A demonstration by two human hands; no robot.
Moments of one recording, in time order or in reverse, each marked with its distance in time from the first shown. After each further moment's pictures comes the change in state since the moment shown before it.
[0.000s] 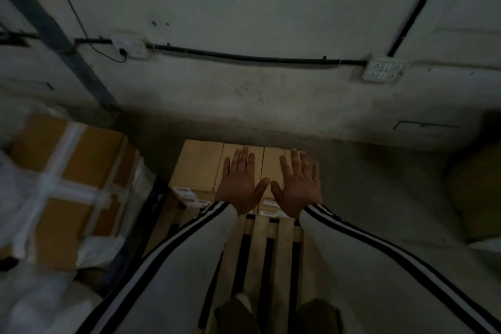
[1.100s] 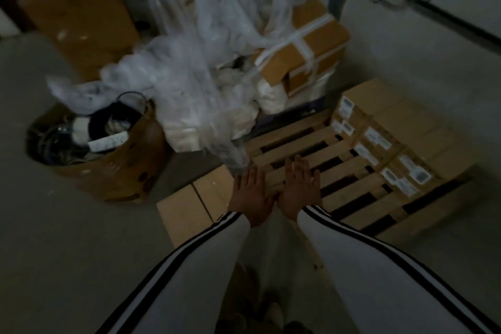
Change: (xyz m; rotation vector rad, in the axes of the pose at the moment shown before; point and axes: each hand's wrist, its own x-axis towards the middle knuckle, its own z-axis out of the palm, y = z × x) left_hand -0.686 0.148 0.195 -0.296 0.081 -0.960; right_hand -0.553 -0.121 0.196 -0.205 -0.193 -0.813
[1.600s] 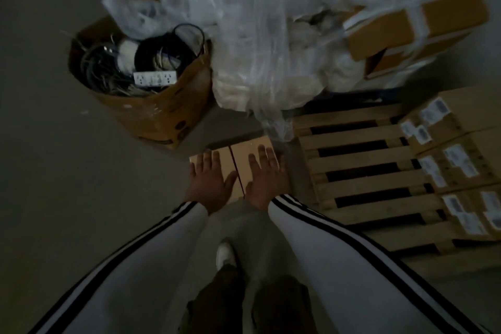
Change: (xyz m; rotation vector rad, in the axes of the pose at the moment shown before) left_hand -0.011 -0.289 0.013 -0.141 0.014 -0.501; right_hand 0.087 -0.260 0.090 -0.215 -0.223 -0.451
